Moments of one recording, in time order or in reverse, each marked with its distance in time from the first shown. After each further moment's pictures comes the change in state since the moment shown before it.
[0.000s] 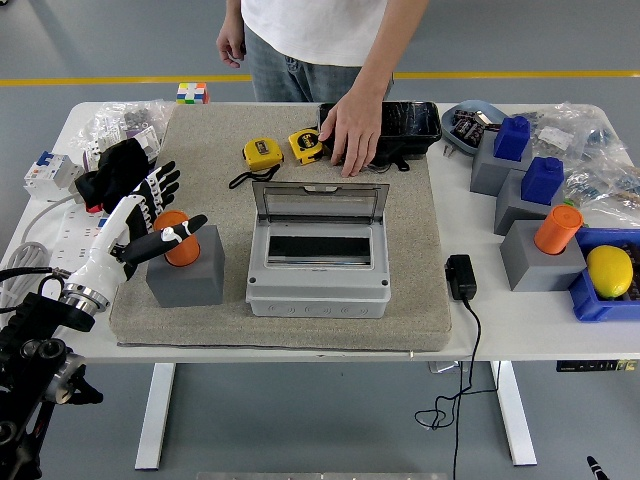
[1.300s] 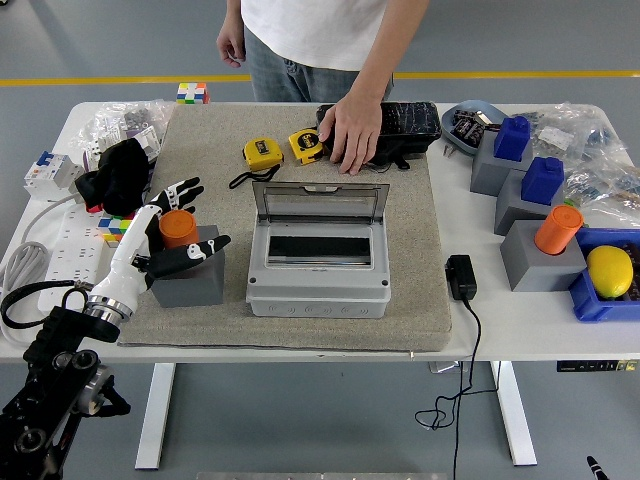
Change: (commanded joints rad) left arm 0.008 -0.039 0.083 0.021 -0.010 0.119 -0.041; right arm 0.000 0.000 -0.007 0.000 0.011 0.001 0.001
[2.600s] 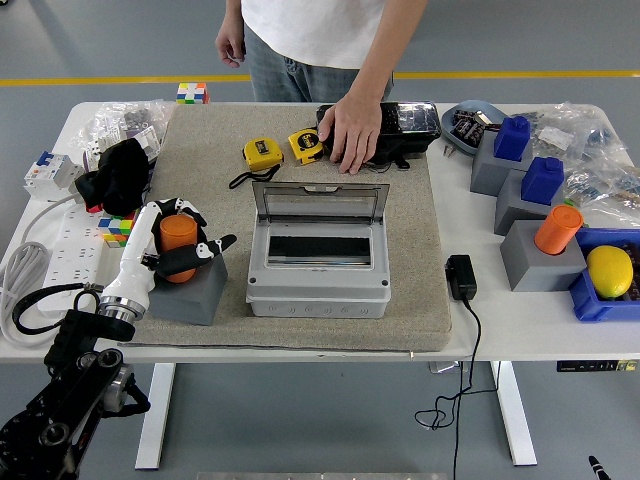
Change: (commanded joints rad) left arm -0.028 -0.021 0.075 0.035 0.002 0.172 -0.019; right arm 0.000 0.000 0.003 0.000 0.002 -0.008 0.003
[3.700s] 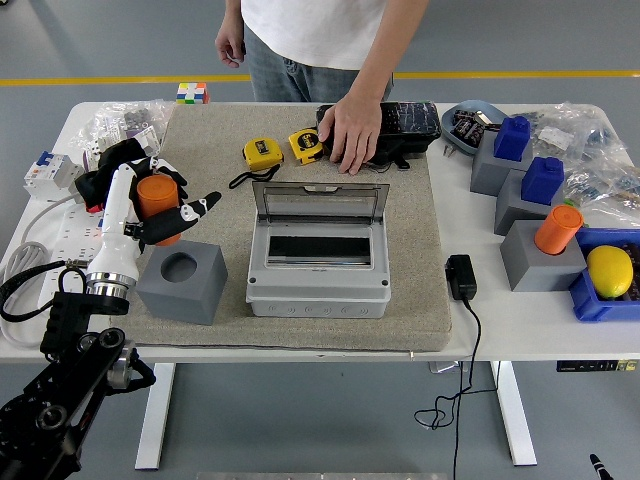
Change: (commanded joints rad) left arm -0.049 0.039 0.047 -0.102 -0.008 0.222 -0.045; right arm 0.005 -0.002 0.006 0.000 -0.003 -0.004 -0.001
